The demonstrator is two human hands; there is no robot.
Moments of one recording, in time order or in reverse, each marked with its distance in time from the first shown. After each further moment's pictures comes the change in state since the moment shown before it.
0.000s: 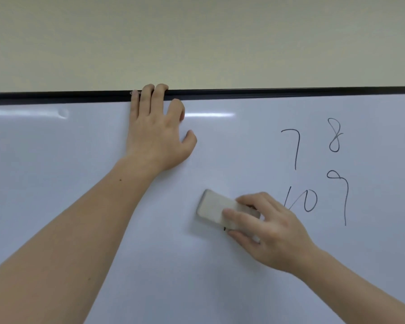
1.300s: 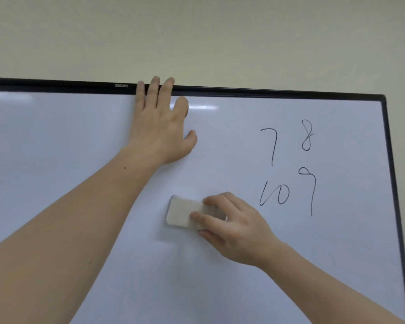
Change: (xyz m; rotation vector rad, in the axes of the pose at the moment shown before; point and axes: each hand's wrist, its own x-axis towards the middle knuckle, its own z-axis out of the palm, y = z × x) left_hand 0.010 0.025 -0.004 0.044 -0.103 0.069; right_hand 0.008 -0.024 0.004 0.004 -0.106 -0.073
